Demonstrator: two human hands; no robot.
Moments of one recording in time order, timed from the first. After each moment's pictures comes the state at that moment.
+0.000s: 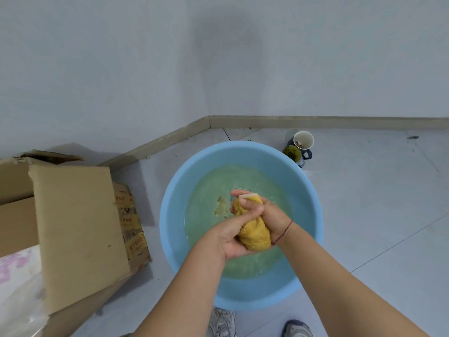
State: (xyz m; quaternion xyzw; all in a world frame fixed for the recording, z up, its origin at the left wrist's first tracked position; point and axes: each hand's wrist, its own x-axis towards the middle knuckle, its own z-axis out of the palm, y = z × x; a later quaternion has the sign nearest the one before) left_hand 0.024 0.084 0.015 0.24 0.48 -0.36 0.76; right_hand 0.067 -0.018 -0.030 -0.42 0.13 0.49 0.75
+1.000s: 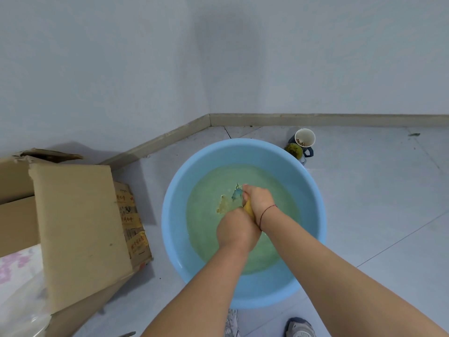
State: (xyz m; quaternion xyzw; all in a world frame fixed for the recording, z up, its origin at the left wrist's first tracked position) left_hand 0.021 0.068 -0.007 0.87 0.28 -0.30 0.28; right_hand 0.085 0.023 -0.026 -0.69 0.30 0.38 0.53
